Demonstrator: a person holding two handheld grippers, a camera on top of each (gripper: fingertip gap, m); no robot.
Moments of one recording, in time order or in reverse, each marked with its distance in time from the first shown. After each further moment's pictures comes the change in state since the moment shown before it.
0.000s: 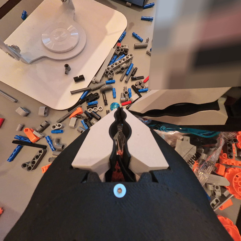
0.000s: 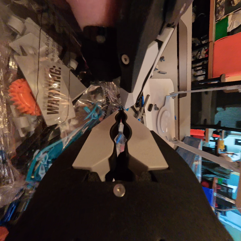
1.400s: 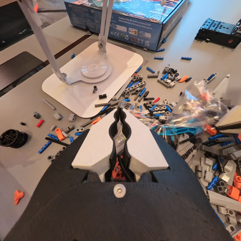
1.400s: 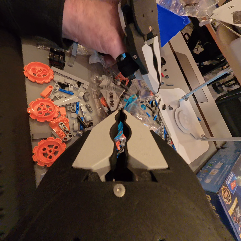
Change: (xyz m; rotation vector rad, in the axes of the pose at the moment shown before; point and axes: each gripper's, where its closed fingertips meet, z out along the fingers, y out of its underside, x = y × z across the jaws) left arm -0.021 -0.027 -0.024 0.230 -0.156 -0.019; right arm -0.021 -0.010 -0.095 0.343 -0.167 0.280
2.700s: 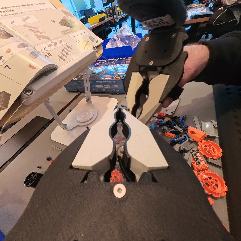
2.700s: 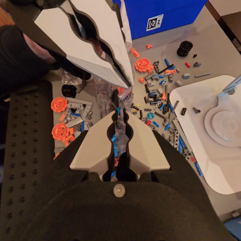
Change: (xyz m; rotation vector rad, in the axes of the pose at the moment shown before) left arm 0.051 -0.067 -0.069 0.299 0.131 0.231; right arm 0.037 -0.022 0.024 -0.047 -0.390 0.347
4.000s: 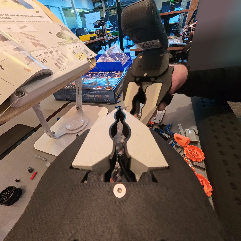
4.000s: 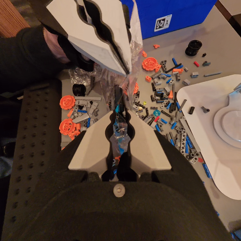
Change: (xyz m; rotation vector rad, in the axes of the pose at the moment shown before) left arm 0.007 -0.010 -0.006 0.118 0.096 -0.077; right arm -0.009 0.007 -0.006 0.032 -0.063 0.003
